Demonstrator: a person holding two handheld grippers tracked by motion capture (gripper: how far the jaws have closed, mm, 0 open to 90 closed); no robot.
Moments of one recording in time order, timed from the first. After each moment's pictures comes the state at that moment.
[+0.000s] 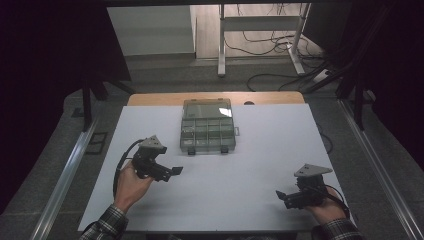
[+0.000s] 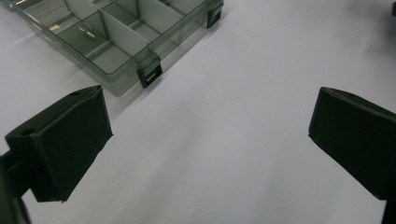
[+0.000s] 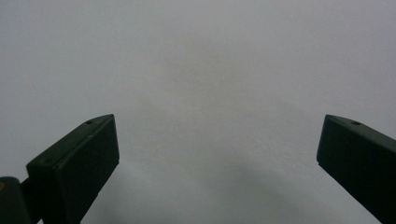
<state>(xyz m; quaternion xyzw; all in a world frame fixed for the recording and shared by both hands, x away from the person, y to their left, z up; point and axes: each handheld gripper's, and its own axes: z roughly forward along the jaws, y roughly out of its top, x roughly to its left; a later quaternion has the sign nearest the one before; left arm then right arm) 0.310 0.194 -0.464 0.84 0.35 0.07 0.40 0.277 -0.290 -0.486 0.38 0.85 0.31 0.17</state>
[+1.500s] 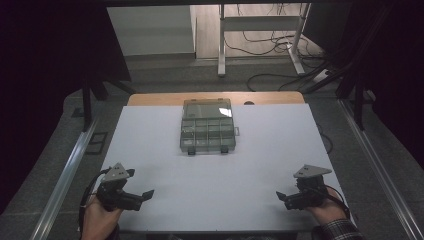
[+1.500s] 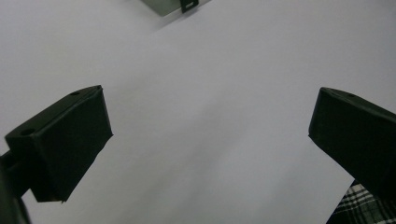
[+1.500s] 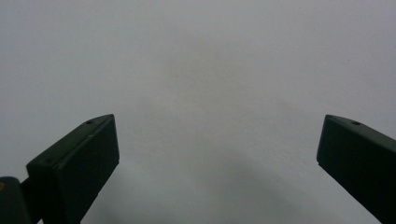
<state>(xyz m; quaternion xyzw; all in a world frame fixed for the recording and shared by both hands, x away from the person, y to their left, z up) 0.222 0.255 -0.479 0.82 0.41 0.13 0.38 0.276 -0.289 -0.486 0.38 0.86 0.30 0.17</state>
